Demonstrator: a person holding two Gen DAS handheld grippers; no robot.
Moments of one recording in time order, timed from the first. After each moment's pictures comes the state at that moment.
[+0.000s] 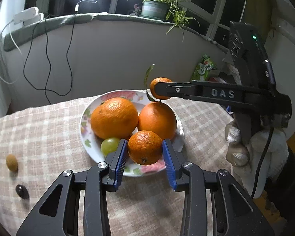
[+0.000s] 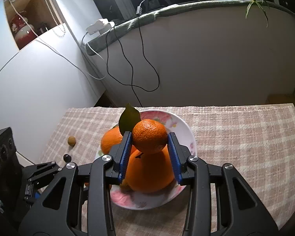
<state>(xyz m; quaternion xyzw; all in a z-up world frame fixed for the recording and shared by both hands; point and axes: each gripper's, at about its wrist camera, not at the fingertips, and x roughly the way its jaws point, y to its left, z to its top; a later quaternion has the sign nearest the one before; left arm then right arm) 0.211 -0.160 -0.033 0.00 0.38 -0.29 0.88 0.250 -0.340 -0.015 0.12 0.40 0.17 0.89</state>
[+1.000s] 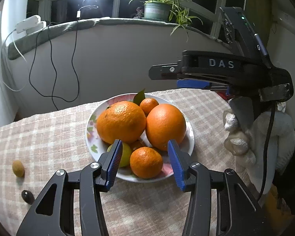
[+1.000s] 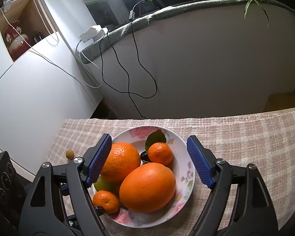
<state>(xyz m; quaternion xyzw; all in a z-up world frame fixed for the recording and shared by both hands) 0.210 -0.161 -0.037 0.03 0.37 -0.26 0.89 0.266 -0.339 -0.013 0.14 0.39 0.15 0.90</state>
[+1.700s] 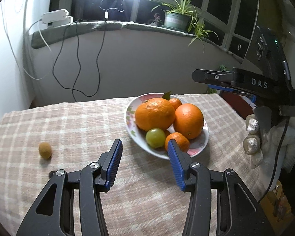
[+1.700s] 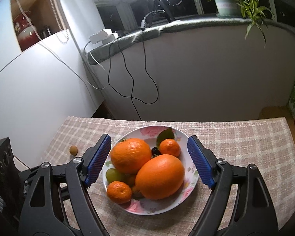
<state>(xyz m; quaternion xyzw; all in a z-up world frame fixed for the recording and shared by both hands) 0.193 -0.097 -0.025 -0.01 0.36 -0.22 0.91 0.227 -0.311 0.019 0.09 0.35 0.15 0.92</state>
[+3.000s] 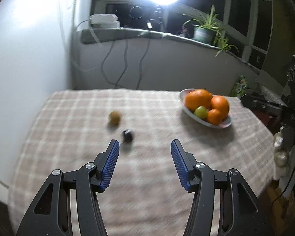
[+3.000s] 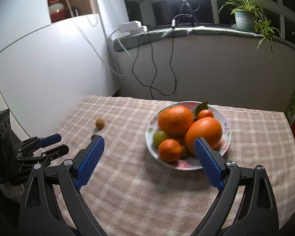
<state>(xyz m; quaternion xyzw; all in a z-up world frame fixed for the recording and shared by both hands) 0.114 0.021 -0.028 -0.03 0.34 -0.13 0.93 0.128 -0.231 0.023 0.03 0.34 0.17 0.92</state>
